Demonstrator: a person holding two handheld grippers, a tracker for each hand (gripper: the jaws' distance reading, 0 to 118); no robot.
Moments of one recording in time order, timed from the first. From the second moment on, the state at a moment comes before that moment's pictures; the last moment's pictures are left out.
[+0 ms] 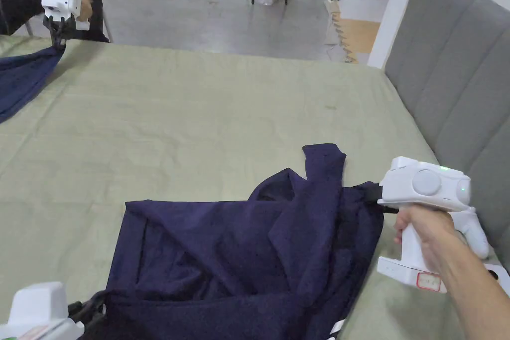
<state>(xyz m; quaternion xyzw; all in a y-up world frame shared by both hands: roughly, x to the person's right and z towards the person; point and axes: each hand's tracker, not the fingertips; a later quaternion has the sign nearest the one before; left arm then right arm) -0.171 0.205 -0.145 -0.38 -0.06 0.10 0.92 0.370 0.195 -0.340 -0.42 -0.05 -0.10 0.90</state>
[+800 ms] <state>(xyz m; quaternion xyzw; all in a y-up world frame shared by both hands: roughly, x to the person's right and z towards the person) -0.223 0.610 -0.451 -0.09 0.02 0.16 0.98 0.350 0.680 -0.389 -0.06 -0.15 0.01 0.99</state>
